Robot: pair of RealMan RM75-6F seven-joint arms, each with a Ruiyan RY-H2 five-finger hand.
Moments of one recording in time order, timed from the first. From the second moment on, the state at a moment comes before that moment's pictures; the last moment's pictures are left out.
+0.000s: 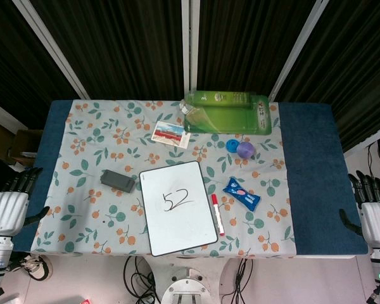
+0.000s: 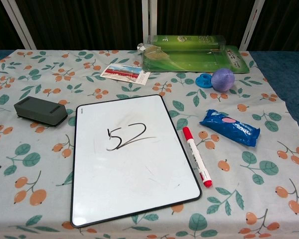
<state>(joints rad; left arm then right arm) -0.13 -1.16 -0.01 -1.55 1.49 1.51 0.09 0.05 -1.14 0.07 -1.56 -1.49 1.50 0.01</state>
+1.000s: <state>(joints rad) -0.52 -1.18 -0.06 -1.46 1.62 1.03 0.15 0.05 -1.12 0.08 -1.59 -1.47 1.50 0.00</state>
